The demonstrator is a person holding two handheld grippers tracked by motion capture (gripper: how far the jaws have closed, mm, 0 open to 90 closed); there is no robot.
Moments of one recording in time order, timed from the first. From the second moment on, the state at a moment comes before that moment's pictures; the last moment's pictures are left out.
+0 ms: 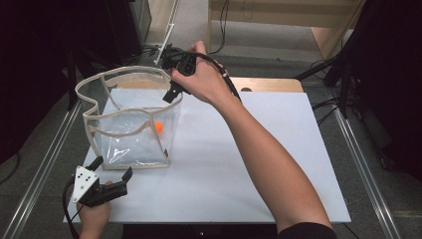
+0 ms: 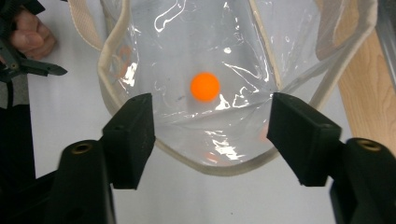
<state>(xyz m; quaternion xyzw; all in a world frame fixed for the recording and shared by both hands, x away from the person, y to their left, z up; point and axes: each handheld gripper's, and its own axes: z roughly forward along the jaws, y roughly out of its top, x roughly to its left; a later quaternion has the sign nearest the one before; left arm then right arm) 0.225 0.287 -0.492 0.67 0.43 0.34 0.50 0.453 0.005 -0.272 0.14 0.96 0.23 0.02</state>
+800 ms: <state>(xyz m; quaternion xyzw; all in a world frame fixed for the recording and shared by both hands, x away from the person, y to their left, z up) 0.226 0.286 -0.492 0.67 0.43 0.34 0.50 0.420 -0.041 -0.306 0.17 0.96 0.23 0.05</state>
